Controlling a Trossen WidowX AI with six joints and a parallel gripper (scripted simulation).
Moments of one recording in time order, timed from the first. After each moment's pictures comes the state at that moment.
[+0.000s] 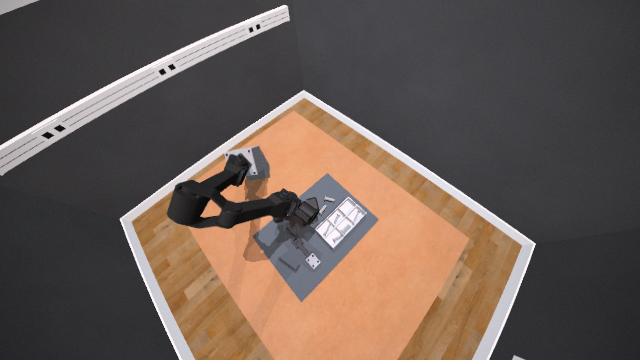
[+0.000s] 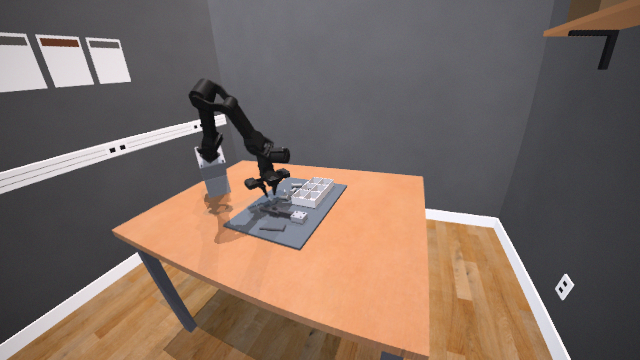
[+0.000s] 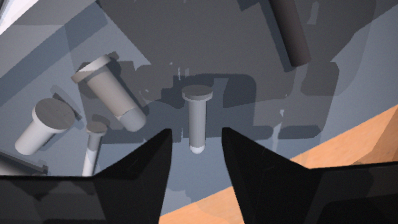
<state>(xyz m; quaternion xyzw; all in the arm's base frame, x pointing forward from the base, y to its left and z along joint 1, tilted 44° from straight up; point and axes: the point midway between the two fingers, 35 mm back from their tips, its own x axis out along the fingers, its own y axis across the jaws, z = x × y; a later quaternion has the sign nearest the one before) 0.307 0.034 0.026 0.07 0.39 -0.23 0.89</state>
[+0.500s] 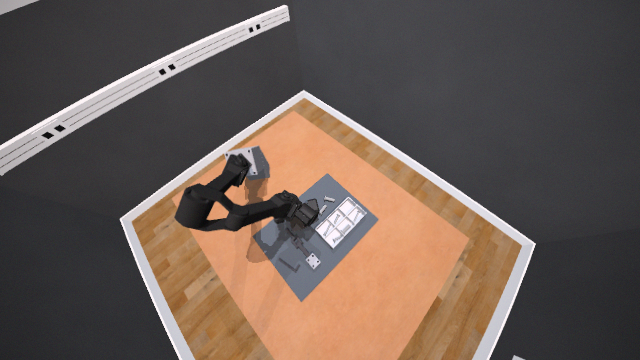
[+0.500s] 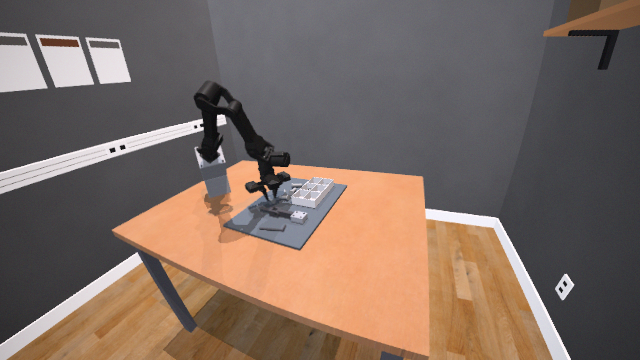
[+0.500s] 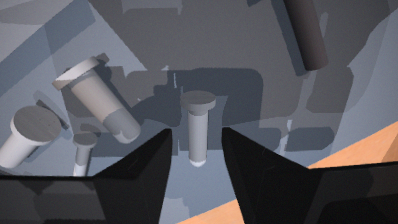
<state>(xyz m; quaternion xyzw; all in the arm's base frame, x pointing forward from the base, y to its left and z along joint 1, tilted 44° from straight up) 0.316 0.028 0.015 0.07 0.39 -0.23 0.89</state>
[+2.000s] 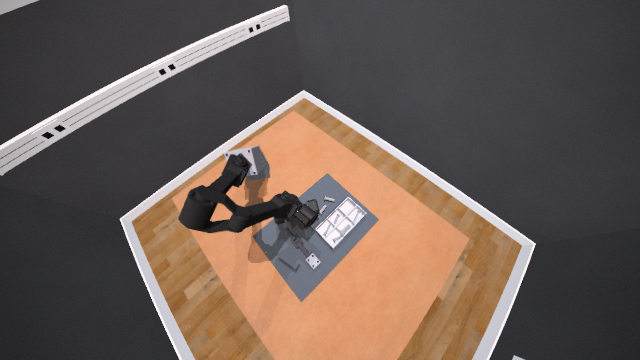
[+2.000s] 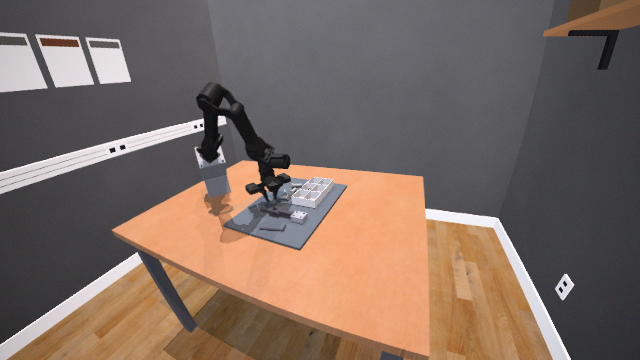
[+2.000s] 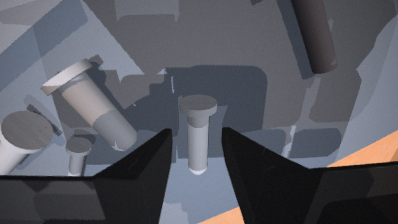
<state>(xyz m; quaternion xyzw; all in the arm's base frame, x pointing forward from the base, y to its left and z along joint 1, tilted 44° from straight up) 0.320 0.025 0.010 0.07 0.38 -0.23 0.89</state>
